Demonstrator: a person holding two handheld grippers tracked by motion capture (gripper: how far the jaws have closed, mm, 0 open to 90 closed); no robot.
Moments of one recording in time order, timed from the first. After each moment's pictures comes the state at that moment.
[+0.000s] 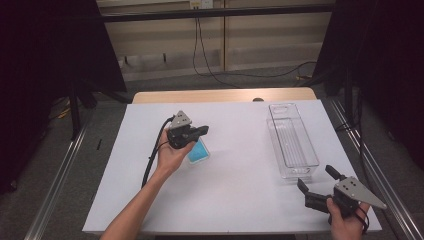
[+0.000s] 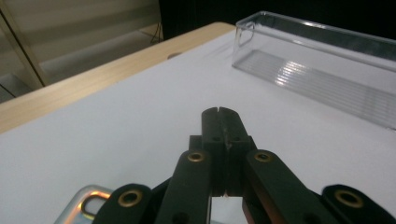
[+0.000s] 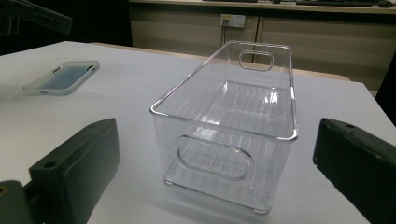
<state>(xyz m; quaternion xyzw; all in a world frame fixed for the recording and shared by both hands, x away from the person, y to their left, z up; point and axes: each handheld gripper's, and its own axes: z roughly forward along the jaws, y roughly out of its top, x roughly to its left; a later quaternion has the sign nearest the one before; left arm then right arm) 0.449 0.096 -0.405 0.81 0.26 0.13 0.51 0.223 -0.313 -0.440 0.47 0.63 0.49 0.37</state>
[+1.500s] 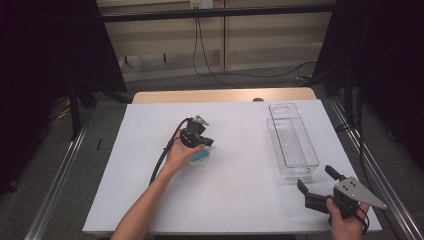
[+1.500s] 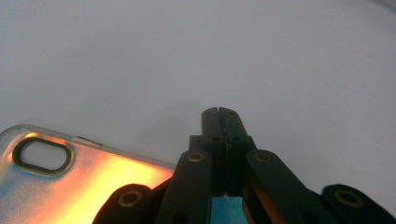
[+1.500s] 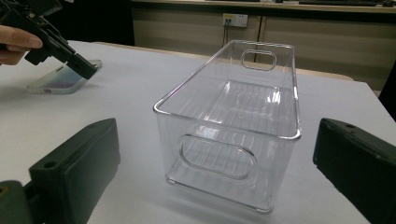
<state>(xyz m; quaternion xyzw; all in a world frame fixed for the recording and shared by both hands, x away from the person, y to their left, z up) 0.477 0.060 -0.438 0.90 0.29 0.05 0.33 0.223 -0.313 -0.440 0.47 0.64 0.49 0.36</state>
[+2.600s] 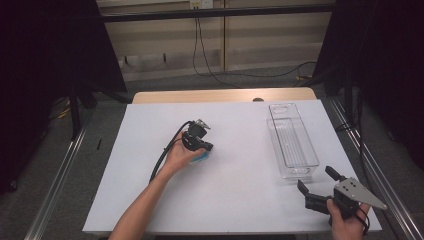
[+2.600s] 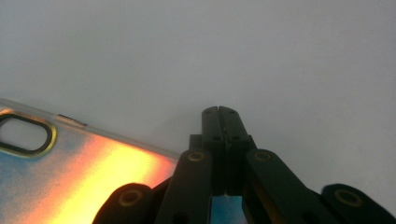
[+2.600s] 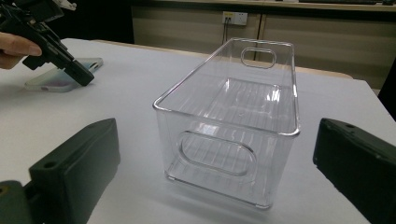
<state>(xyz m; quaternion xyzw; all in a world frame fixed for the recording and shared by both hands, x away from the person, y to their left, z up) 0.476 0.063 -0.445 0.91 0.28 0.03 0.31 0.221 -0.313 -0.441 0.47 0.64 0.49 0.36</state>
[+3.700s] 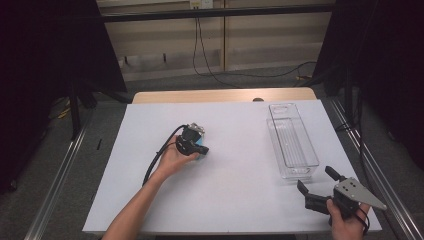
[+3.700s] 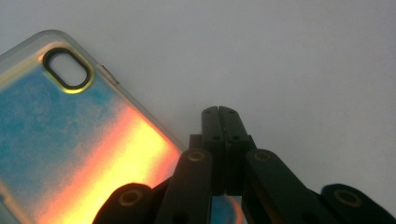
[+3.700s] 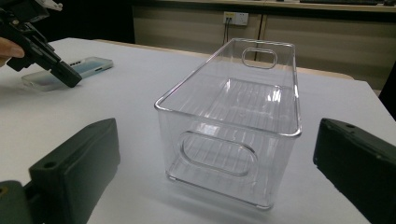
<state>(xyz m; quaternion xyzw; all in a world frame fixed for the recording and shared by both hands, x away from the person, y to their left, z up) 0.463 0.082 -0.446 0.90 0.28 0.02 0.32 0.221 -0.313 -0.440 0.47 0.64 0.49 0.36</state>
